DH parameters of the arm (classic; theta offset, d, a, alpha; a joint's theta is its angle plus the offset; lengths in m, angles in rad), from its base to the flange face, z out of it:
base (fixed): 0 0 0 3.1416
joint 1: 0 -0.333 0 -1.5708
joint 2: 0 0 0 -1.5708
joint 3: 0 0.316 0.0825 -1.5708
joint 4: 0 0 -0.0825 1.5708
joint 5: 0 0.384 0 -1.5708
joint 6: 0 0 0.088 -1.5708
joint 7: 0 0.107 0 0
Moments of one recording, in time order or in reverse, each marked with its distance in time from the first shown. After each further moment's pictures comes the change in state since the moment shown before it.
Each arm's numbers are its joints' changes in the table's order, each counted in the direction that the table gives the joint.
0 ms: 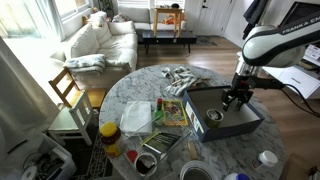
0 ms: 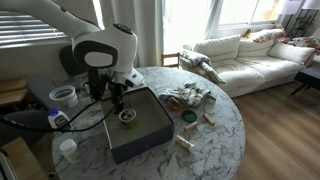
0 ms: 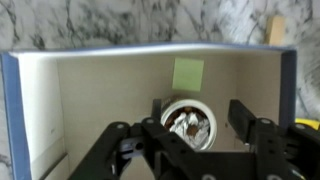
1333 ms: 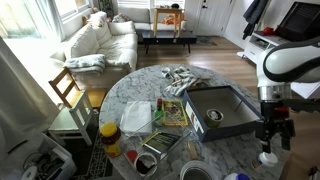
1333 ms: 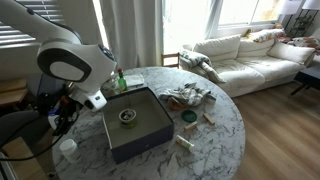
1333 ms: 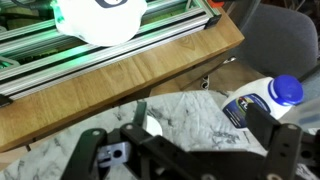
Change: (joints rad) arm 0.004 0.183 0.007 0.261 -0.008 0.396 -0.008
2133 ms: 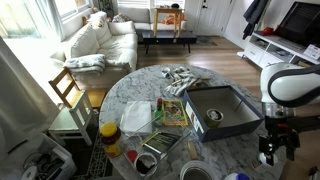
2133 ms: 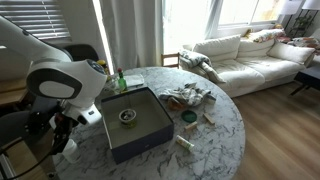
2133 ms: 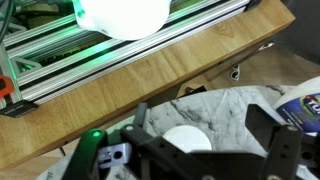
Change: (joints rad) arm 0.004 0.001 0.002 0.147 -0.099 -0.208 0.073
